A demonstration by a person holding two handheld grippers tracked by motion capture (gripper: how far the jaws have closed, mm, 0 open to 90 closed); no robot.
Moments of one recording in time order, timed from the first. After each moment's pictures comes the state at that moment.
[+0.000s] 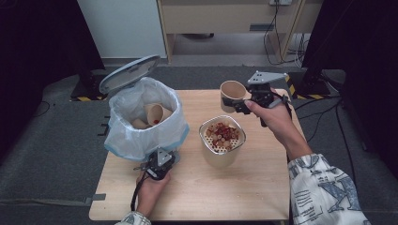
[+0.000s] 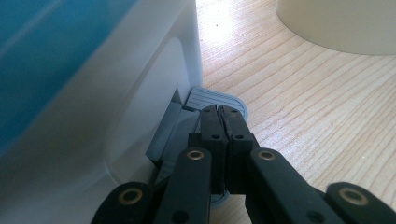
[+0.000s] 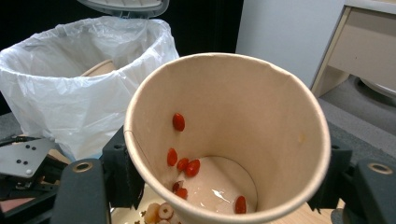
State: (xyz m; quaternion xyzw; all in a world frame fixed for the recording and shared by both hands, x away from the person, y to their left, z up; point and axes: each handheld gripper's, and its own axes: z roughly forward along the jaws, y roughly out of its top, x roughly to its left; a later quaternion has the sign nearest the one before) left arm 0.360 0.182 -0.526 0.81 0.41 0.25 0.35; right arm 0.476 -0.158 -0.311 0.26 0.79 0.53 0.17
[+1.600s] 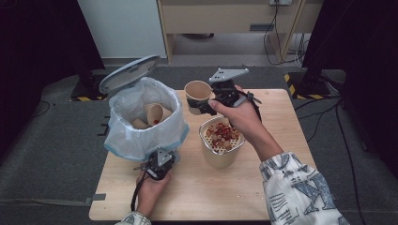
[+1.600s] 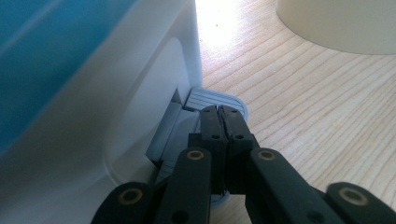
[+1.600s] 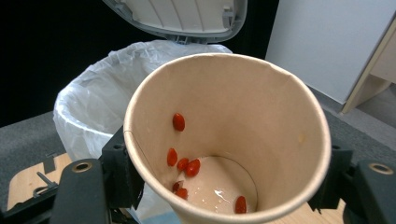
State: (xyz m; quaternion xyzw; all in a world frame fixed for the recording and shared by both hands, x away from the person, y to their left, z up) left arm 0.359 0.182 -0.526 0.81 0.40 0.25 0.35; right arm 0.458 -0.062 -0.287 0.23 0.80 0.54 0.13
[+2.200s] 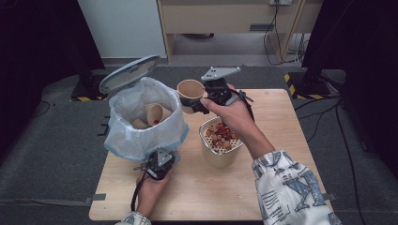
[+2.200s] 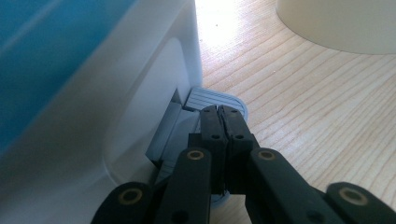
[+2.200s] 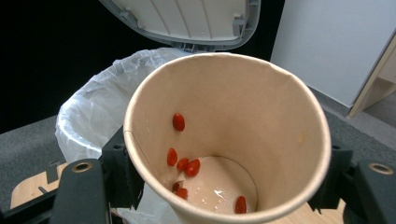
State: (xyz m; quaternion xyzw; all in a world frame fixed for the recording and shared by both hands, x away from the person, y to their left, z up) left arm 0.359 0.182 -0.526 0.81 0.40 0.25 0.35; right arm 0.462 -0.043 -0.286 0.23 0.80 0.54 0.13
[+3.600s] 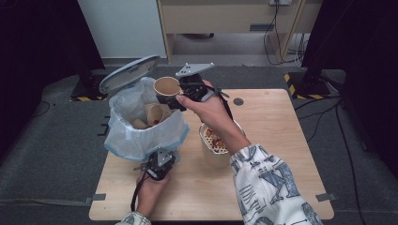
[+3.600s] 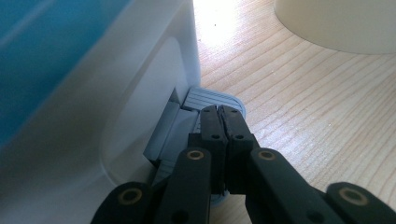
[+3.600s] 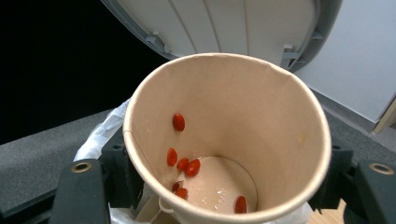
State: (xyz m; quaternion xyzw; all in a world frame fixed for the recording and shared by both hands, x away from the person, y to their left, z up) left arm 0.359 0.182 -0.526 0.81 0.40 0.25 0.35; right arm 0.467 0.017 -0.278 0.21 0.79 0.56 0.11
